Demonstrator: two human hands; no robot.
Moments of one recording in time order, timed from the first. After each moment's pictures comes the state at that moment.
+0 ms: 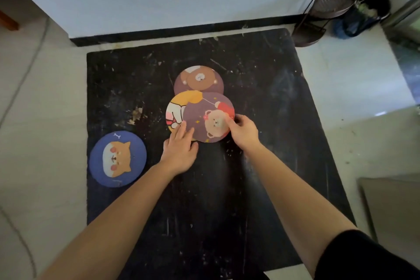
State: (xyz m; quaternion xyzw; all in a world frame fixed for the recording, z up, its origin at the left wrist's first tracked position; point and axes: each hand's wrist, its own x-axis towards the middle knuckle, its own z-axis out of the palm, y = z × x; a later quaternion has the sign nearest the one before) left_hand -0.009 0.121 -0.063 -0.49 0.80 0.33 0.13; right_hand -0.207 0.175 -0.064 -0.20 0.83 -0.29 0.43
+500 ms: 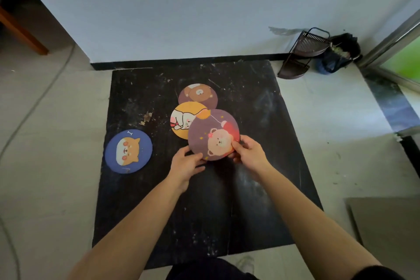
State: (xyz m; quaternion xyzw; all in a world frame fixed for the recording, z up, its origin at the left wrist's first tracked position) left_hand -0.012 0.214 0.024 -0.61 0.32 0.70 -0.18; right_hand -0.197 0.279 0.029 -0.22 0.73 -0.42 0.49
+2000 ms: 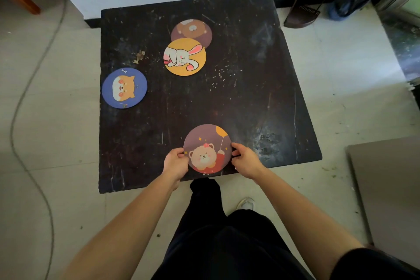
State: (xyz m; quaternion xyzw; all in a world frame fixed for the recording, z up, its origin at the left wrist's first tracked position) left_hand 0.069 0.388 -0.046 -0.72 0.39 0.57 -0.04; right_hand -0.135 0.476 -0.046 -0.31 0.78 -0.15 0.52
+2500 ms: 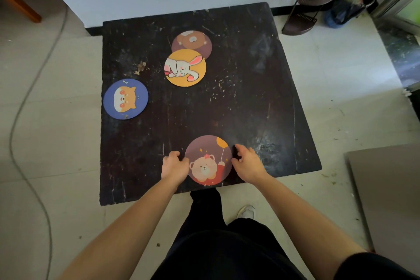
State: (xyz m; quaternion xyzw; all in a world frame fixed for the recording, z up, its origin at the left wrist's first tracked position) left_hand 0.062 0.363 -0.027 -0.72 0.52 0.46 0.05; right_hand -0.145 0.460 -0.031 -0.37 0.80 -0.09 0.46
